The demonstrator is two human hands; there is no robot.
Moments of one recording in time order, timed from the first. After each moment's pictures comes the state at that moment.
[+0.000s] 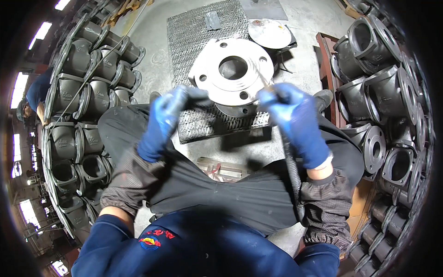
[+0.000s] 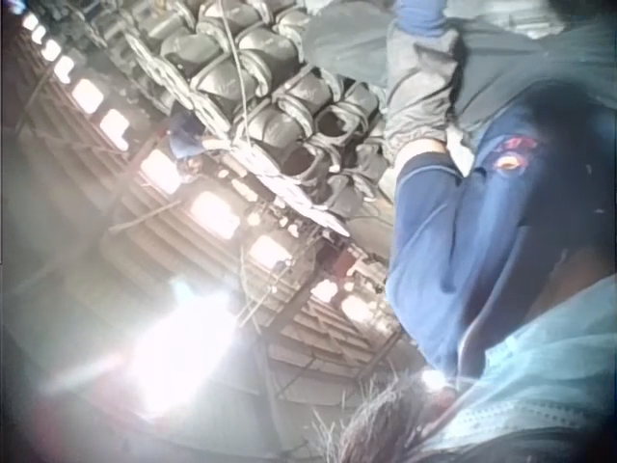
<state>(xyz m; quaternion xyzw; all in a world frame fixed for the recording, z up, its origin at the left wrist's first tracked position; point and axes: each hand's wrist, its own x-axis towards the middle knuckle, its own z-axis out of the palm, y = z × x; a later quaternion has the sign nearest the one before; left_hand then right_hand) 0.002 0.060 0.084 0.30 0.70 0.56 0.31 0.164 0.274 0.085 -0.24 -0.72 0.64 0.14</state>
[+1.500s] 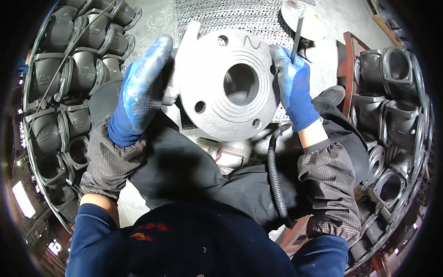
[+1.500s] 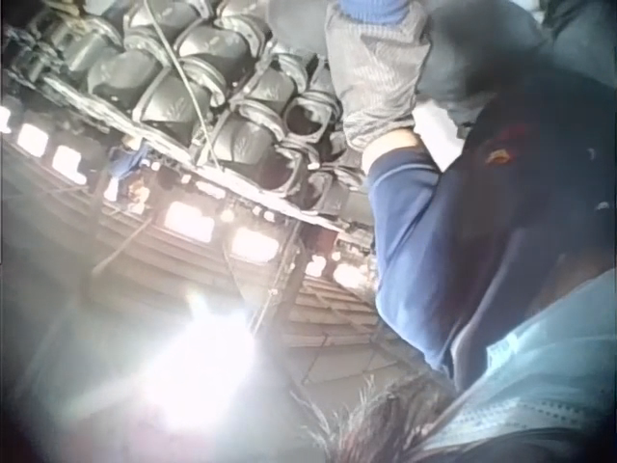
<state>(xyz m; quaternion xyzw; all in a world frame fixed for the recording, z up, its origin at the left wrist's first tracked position) -0.079 0.024 0.078 0.59 0.69 0.43 -0.02 0.057 0.267 0.021 -0.29 -0.66 0.67 0.16</state>
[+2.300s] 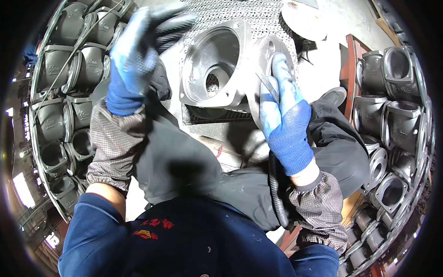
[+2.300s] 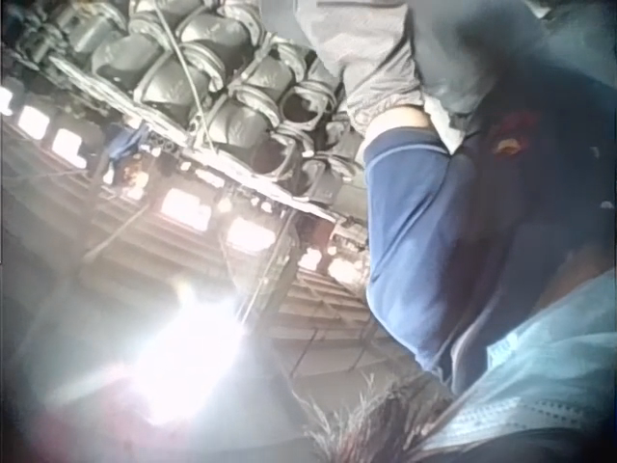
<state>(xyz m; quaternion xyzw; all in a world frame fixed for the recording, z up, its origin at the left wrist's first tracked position) -0.091 0.044 0.109 0.50 0.71 0.49 0.01 0.116 0.223 0.063 -0.12 -0.88 0.40 0.24</state>
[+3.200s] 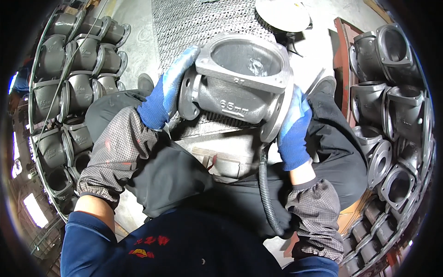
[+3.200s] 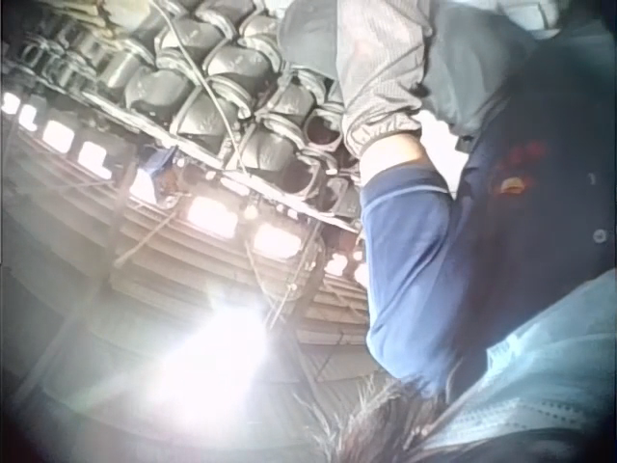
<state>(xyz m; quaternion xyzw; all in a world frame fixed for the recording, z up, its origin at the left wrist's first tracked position) -0.056 0.111 0.022 0.07 0.60 0.67 0.44 0.145 0.266 -0.030 -0.37 -0.62 0.63 0.29</state>
